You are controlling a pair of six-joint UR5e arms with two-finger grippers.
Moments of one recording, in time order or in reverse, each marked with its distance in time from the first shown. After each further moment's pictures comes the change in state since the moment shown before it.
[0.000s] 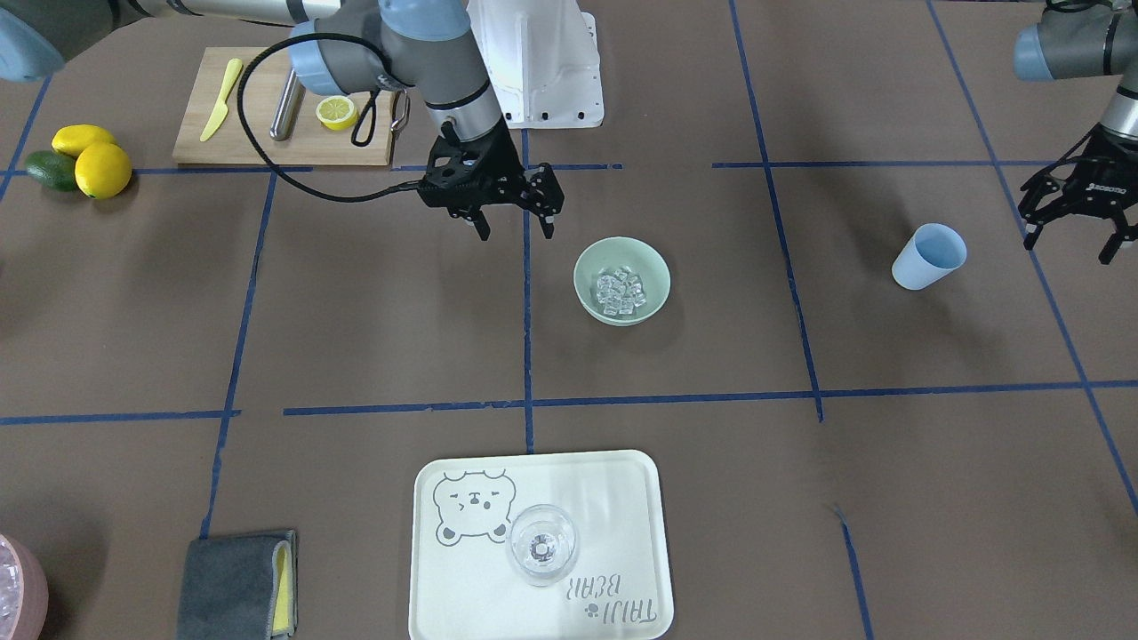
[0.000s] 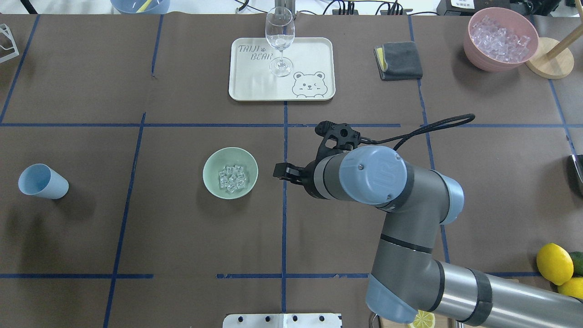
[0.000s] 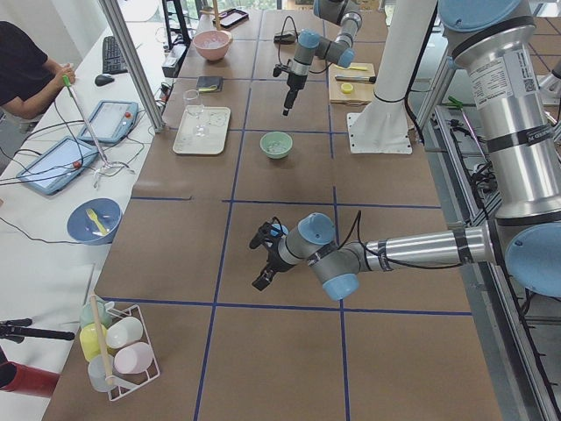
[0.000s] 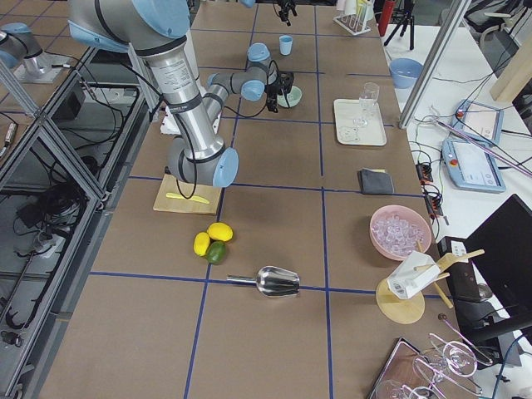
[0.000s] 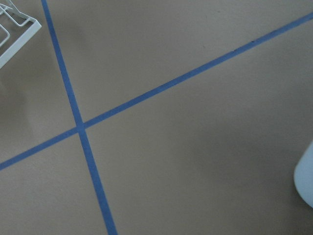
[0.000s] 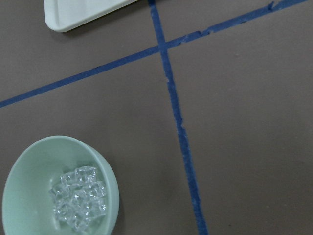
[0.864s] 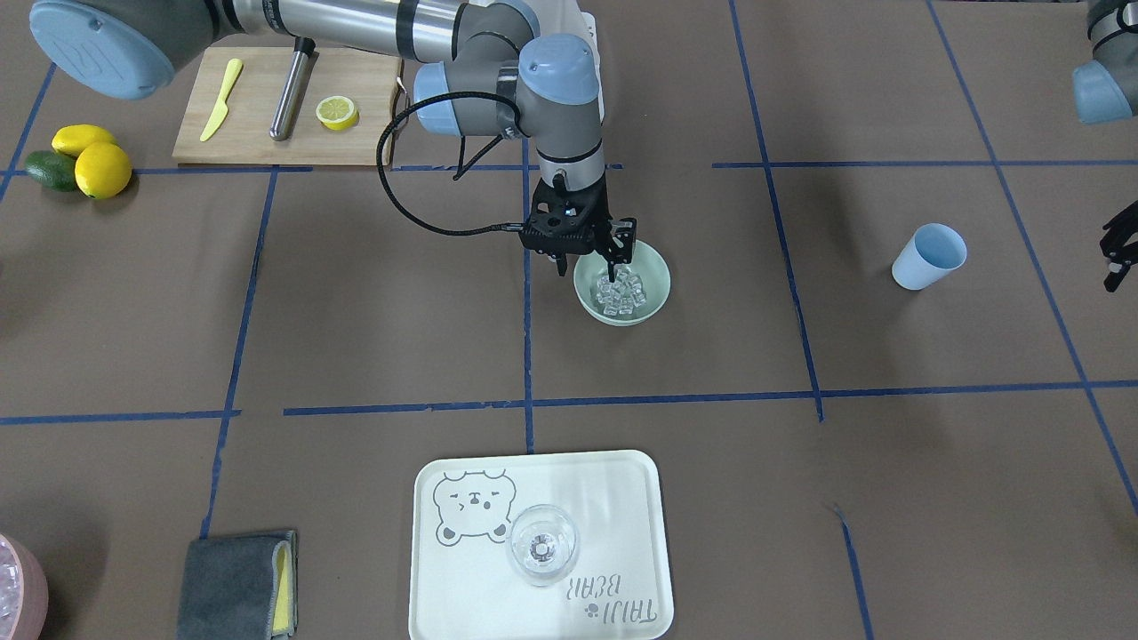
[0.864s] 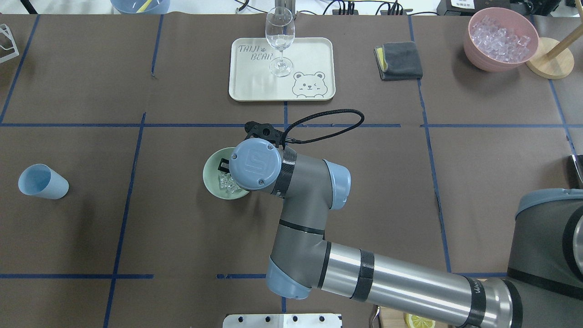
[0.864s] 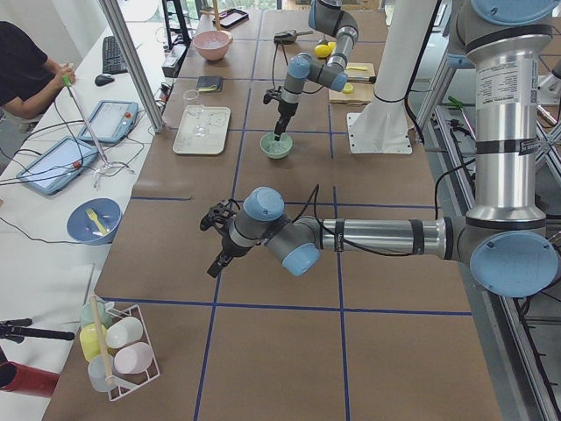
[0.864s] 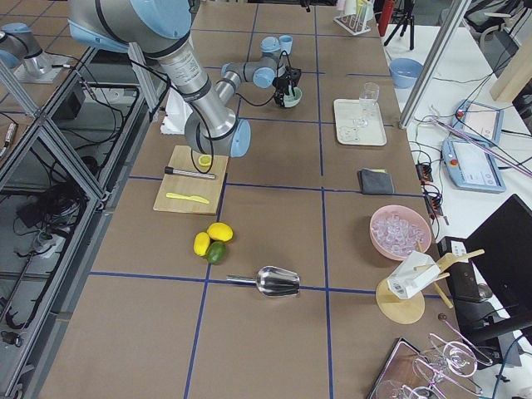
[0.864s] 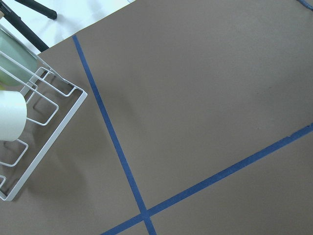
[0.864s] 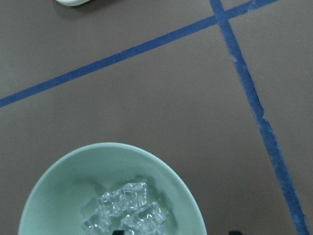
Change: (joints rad) left arm -0.199 -0.175 -0.010 0.291 -0.141 0.222; right arm -0.007 0.238 -0.329 -0.019 0.000 0.058
